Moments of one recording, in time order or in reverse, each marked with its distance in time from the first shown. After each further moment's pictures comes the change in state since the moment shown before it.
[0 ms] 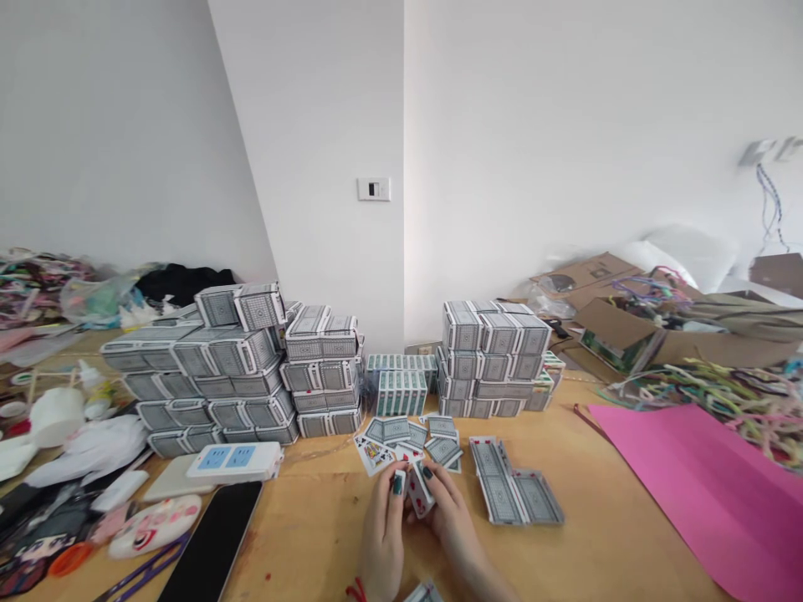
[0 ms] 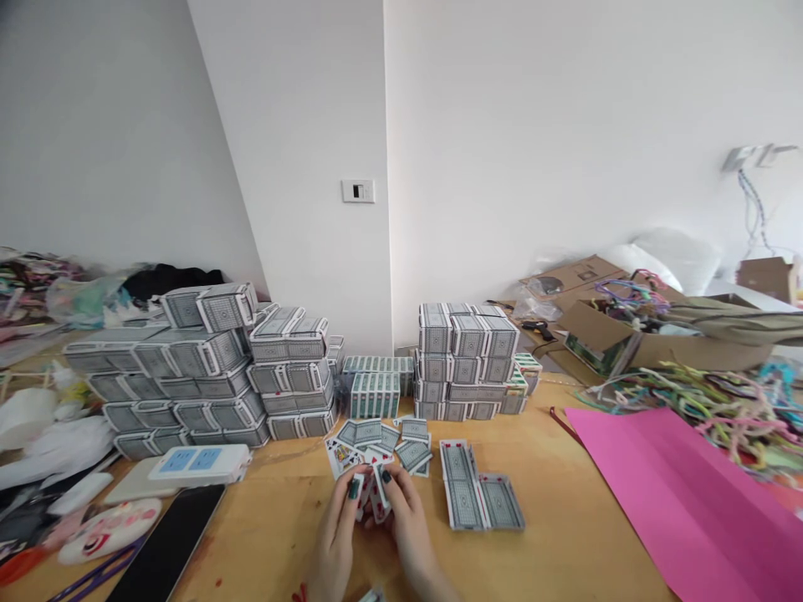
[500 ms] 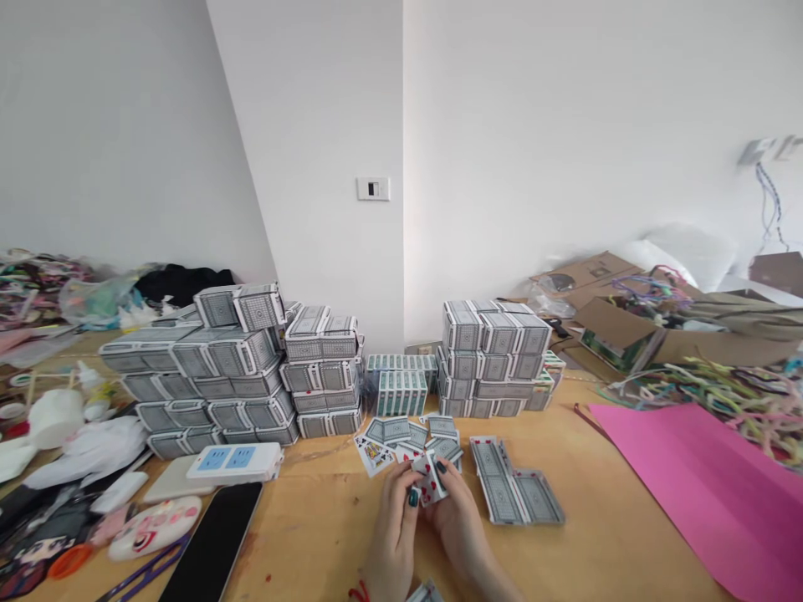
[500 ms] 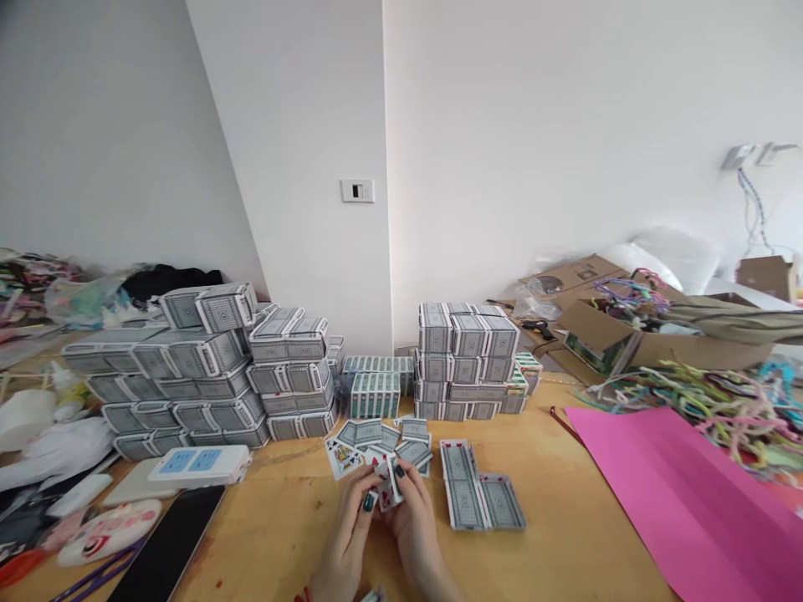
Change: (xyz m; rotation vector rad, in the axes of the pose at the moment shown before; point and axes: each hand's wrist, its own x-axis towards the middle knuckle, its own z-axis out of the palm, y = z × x) left_hand -0.003 0.011 0.004 0.115 -0.147 0.150; right_hand -0.008 -0.022 0.014 0.141 0.021 -0.081
